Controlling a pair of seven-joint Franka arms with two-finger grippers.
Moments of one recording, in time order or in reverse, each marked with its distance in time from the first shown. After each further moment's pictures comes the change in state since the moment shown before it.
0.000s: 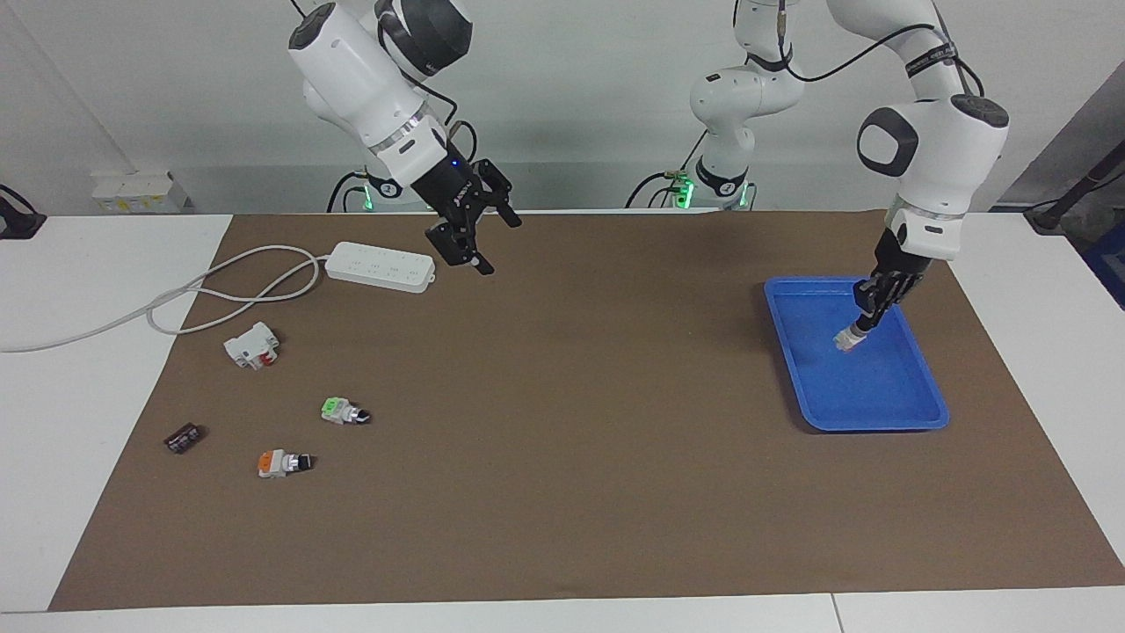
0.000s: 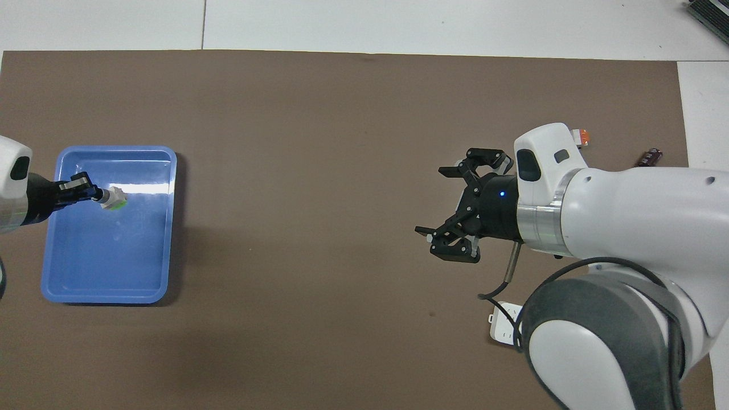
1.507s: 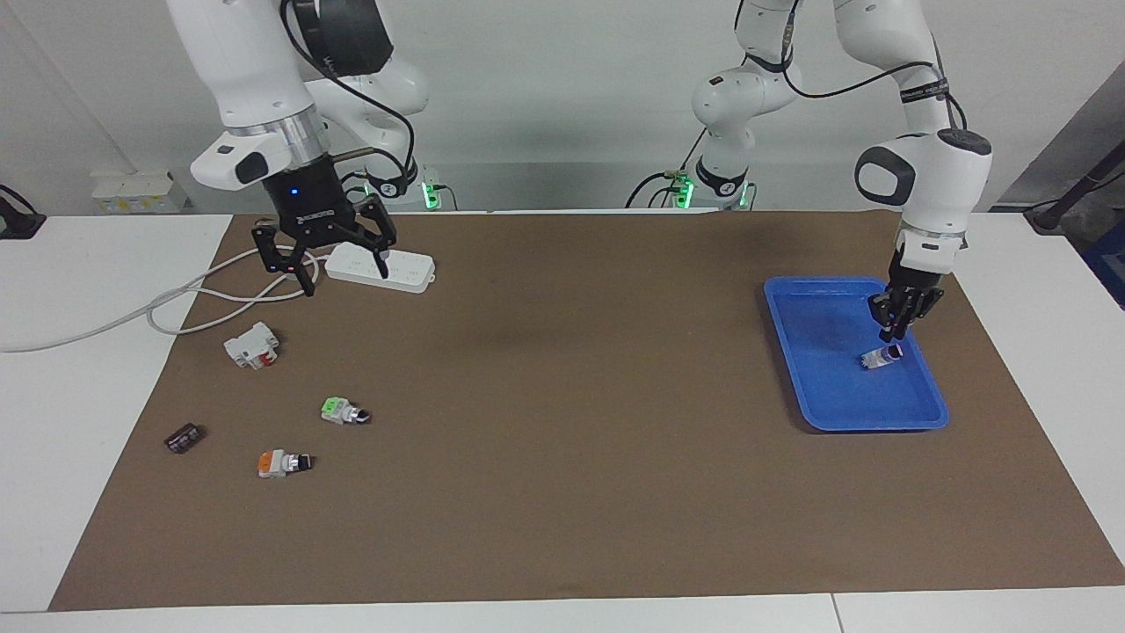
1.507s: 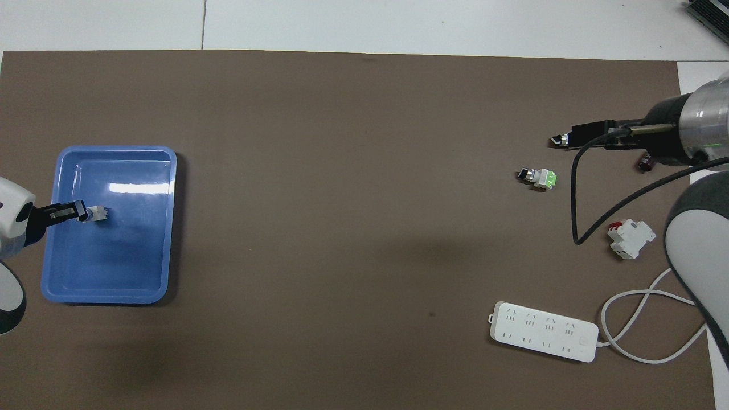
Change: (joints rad) left arm 0.103 0.059 -0.003 -0.108 0.000 0.220 0.231; right arm -0.143 0.137 -0.118 0.352 -0.537 -0.346 1.175
